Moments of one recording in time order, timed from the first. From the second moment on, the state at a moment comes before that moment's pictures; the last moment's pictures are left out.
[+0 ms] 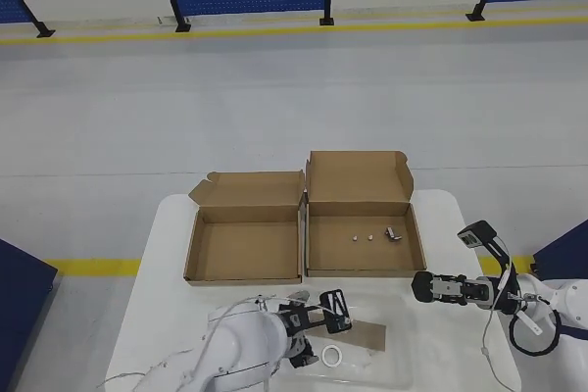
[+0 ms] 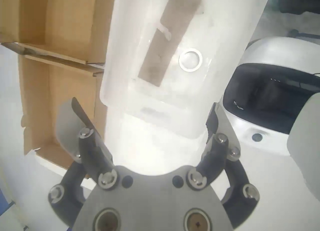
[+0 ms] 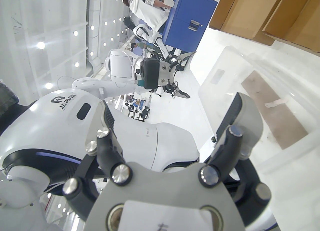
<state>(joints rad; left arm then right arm) 1.08 -1.19 -0.70 -2.06 1.07 -0.39 -1.43 -1.51 -1.04 1.82 -1.71 0.45 -0.22 1.54</state>
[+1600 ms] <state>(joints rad) 0.62 -1.35 -0.27 -1.53 0.78 -0.48 -1.34 -1.51 -1.04 1.82 -1.71 0.45 -0.22 1.54</state>
